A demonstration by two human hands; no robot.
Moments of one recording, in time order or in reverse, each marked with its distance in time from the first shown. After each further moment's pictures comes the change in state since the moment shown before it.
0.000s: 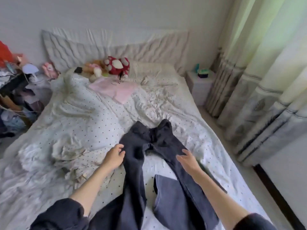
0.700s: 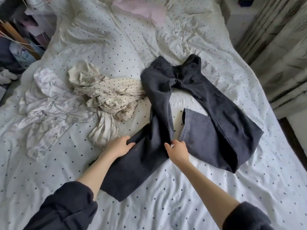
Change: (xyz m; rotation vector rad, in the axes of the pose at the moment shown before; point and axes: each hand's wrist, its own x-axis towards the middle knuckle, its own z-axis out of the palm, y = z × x) left_hand -0.104 -0.212 0.075 0.338 -0.351 -0.142; right_hand -0.068 0.127 0.220 -0.365 -0.066 0.067
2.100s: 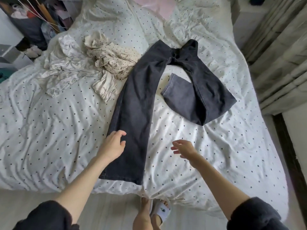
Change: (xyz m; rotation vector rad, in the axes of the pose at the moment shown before) left_hand -0.247 0.050 0.140 -0.120 0.276 -0.104; right_hand -0.152 0.179 -0.052 0.305 -0.326 0.047
